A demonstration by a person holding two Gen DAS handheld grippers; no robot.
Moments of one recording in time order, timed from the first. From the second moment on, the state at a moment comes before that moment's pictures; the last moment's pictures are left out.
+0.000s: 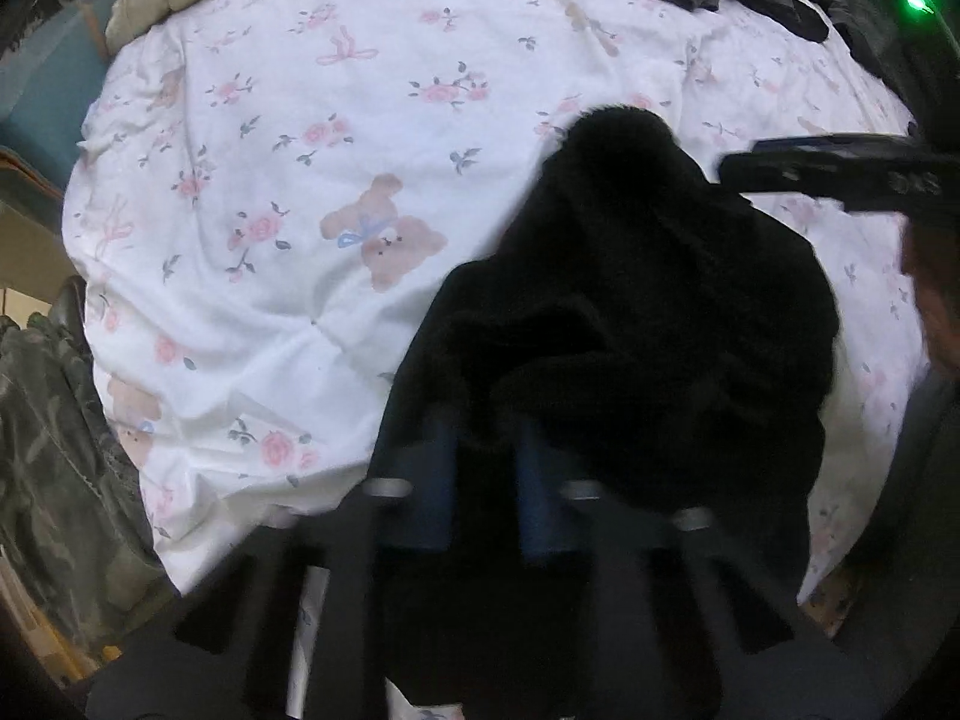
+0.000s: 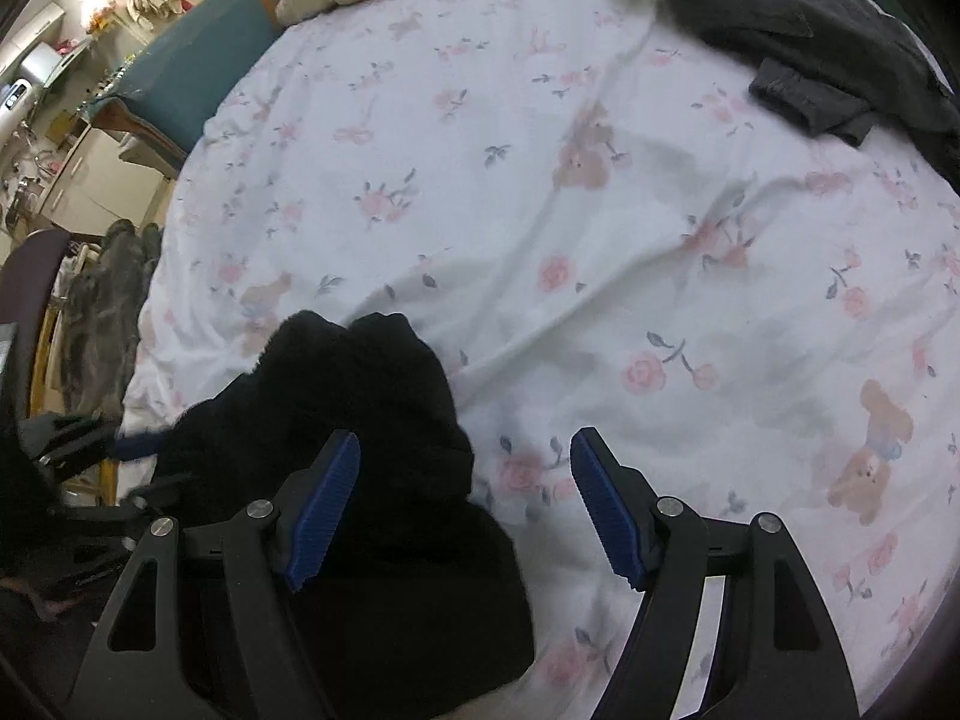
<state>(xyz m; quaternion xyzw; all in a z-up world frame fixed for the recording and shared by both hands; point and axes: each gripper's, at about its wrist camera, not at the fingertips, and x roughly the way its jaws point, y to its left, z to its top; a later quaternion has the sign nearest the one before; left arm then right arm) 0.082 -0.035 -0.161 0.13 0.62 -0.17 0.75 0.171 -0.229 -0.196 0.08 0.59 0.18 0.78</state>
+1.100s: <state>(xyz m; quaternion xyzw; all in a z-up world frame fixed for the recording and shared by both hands) -0.070 0.029 0.176 0.03 0.31 -0.18 0.93 -0.025 -0.235 0.126 0.08 0.27 0.30 0.91</state>
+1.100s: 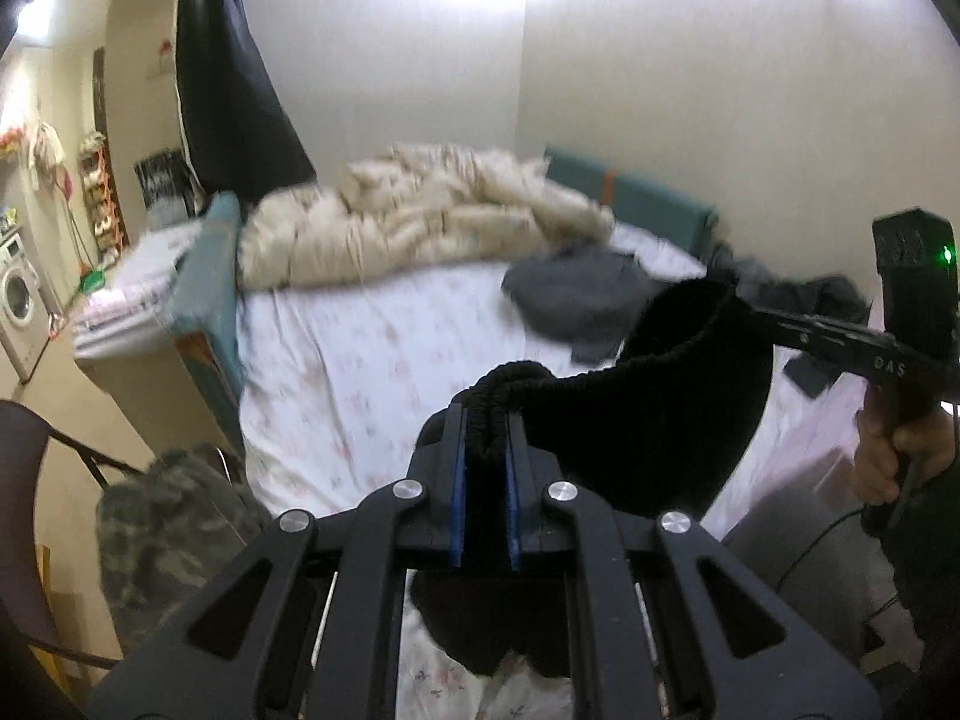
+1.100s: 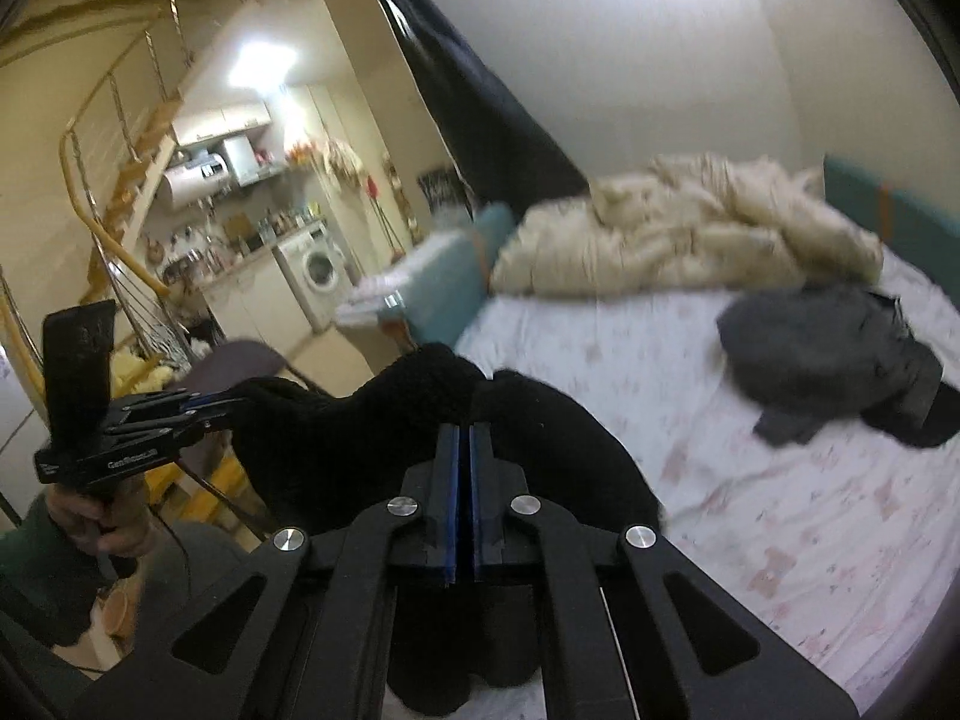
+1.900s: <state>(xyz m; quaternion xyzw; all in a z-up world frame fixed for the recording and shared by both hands) 0.131 0.021 0.045 0.05 0.42 -0.10 0.90 0.156 -0.204 0.028 0.09 0.38 0.26 0.89</state>
